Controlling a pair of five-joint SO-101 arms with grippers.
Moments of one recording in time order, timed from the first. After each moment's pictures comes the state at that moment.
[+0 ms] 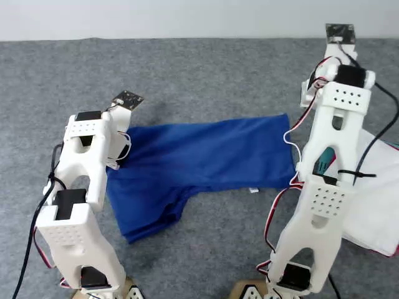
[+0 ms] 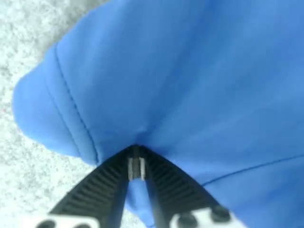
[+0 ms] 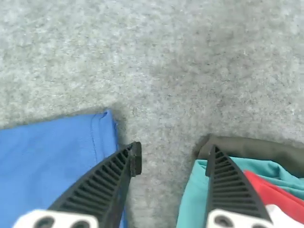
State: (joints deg) left arm -9.2 22.8 8.5 70.3 -22.4; right arm 11.4 45.7 -59.8 87.1 8.4
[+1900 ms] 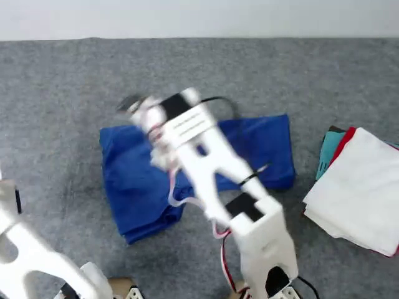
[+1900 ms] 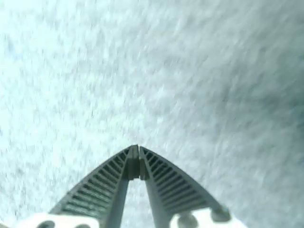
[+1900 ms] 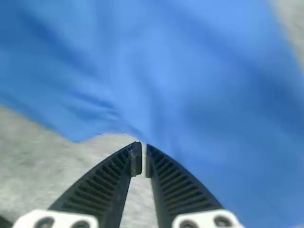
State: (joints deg) left arm -54.2 -33.3 34.2 78.1 -27.6; right arm -41.4 30.4 -34.4 100.7 22.5
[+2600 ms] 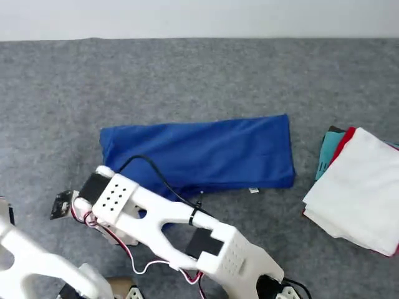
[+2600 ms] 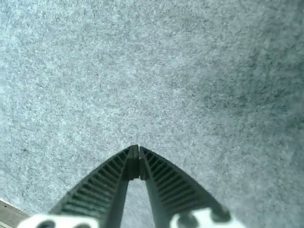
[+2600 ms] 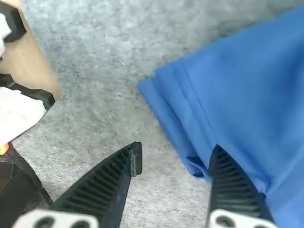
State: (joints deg) left arm -60.8 -33.5 37.8 77.3 -34.0; right arm -66.9 36.2 -28.8 100.7 22.6
